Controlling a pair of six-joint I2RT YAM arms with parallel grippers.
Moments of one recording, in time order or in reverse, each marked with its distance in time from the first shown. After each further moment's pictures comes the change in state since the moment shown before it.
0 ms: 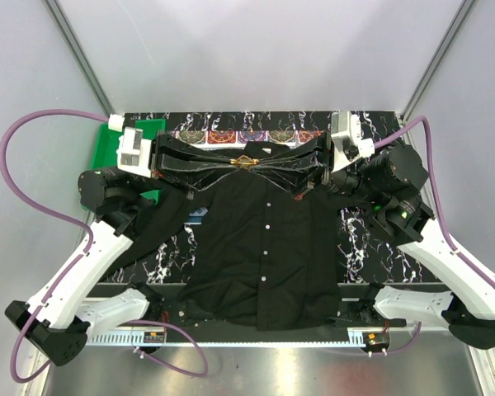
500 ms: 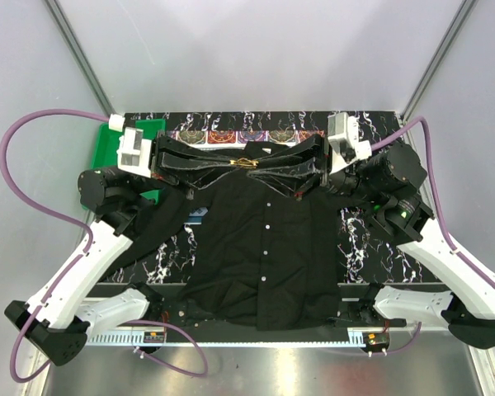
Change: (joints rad) left arm -0.005 0.001 0.004 -0.002 0.007 -0.008; right arm -0.001 0.003 0.000 -0.008 -0.007 -0.022
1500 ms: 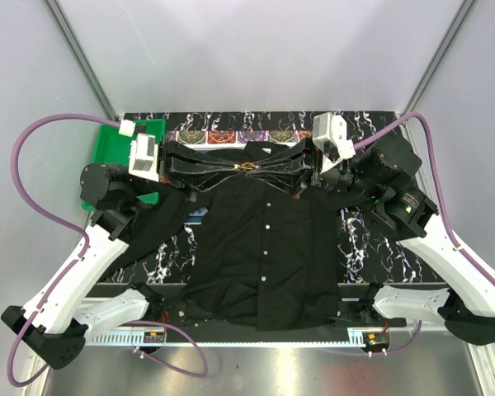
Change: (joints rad) left arm -0.003 -0.031 0.005 -0.212 0.023 0.195; right arm -0.005 0.039 0.096 -0.219 -0.016 -0.126
